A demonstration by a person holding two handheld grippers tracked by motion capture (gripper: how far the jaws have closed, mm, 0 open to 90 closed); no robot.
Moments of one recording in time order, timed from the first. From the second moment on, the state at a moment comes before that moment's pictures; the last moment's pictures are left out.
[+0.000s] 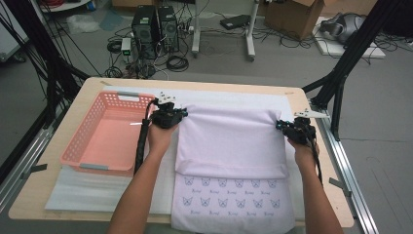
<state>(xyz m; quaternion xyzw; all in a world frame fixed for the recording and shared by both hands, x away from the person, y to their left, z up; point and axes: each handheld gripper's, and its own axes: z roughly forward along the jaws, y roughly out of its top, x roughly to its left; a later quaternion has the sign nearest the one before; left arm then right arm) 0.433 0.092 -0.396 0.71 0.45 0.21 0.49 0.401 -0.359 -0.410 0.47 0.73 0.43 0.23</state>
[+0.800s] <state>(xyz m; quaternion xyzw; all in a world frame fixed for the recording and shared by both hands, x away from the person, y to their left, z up) 0.423 0.089 -0.405 0.73 0.45 0.17 0.49 0.420 -0.351 -0.409 0.50 0.73 0.43 0.19</state>
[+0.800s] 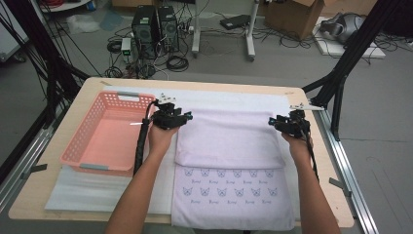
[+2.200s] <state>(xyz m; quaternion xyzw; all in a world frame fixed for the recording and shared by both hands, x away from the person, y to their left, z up) 0.264 0.113 -0.447 0.77 0.39 0.13 0.50 0.258 -0.376 -0.435 0.43 0.78 0.43 0.15</state>
